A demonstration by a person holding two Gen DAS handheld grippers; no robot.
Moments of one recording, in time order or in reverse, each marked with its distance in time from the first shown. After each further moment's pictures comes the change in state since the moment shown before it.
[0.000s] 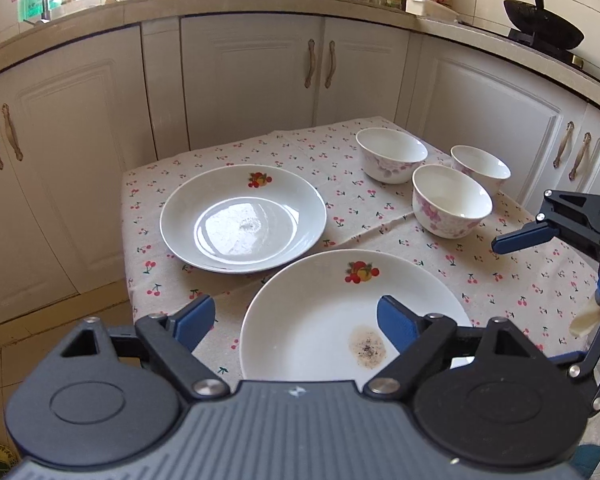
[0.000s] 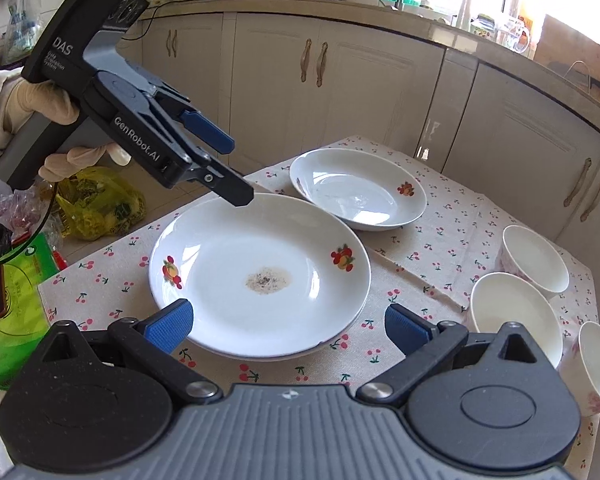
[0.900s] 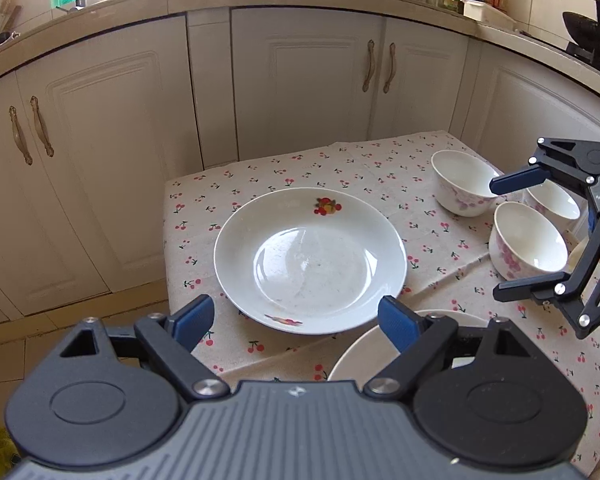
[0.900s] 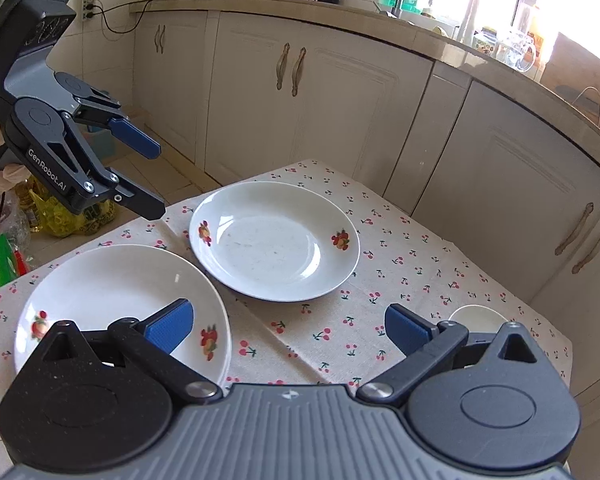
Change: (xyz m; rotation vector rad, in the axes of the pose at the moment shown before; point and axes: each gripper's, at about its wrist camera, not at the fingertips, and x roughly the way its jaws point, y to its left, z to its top) left arm 0.049 0.042 0.043 -0.065 0.035 0.109; right arm 0.072 -0.099 0.063 -0.109 0.040 -0.004
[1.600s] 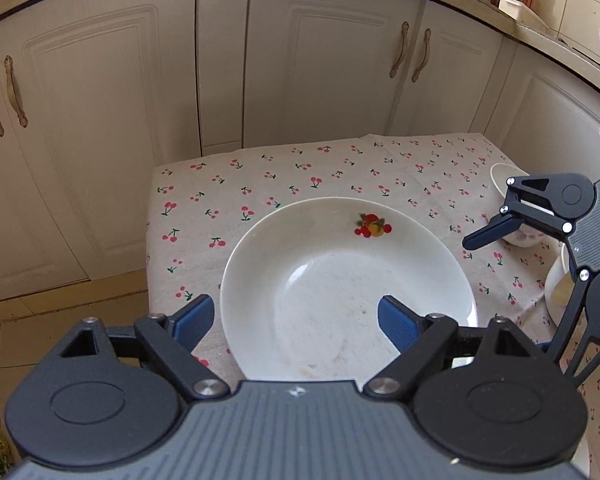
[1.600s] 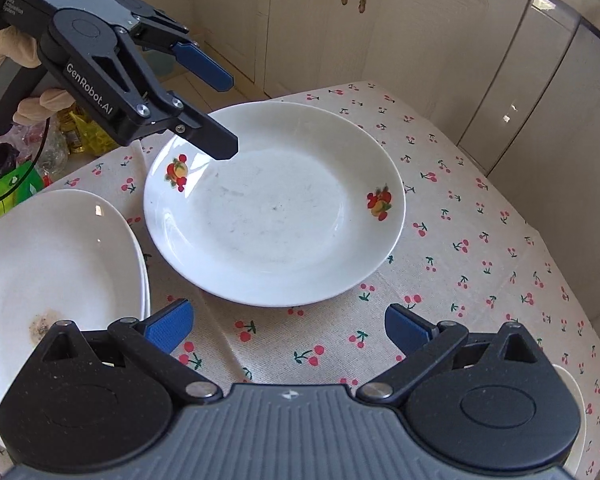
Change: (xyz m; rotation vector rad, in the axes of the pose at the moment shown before) left arm 0.090 0.037 0.033 -0.075 0.071 -0.048; right arm 0.110 -0.031 0.019 -0.132 0.241 0.206
